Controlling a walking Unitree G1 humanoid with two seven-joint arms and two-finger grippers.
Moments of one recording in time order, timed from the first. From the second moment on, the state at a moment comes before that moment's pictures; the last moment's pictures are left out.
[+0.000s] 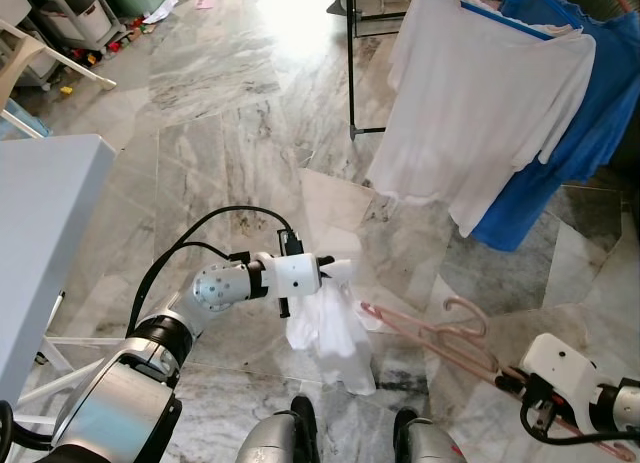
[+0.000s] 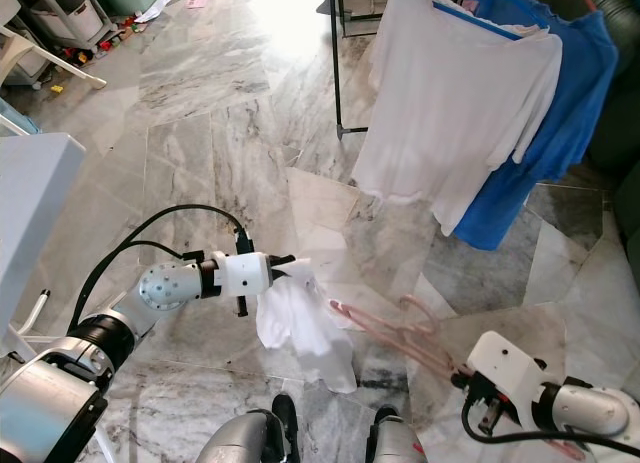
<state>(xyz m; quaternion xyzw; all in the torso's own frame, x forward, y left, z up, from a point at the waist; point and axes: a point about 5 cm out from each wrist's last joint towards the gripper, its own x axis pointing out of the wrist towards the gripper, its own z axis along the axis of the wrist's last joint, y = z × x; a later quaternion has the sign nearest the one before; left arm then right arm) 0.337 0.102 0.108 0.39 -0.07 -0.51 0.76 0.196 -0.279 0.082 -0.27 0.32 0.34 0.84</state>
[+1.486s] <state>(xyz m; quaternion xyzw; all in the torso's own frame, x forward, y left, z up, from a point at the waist) 0.325 0.097 0.104 0.37 -0.07 -0.56 0.73 0.210 -0.277 0.093 -0.30 0.31 0.34 0.83</state>
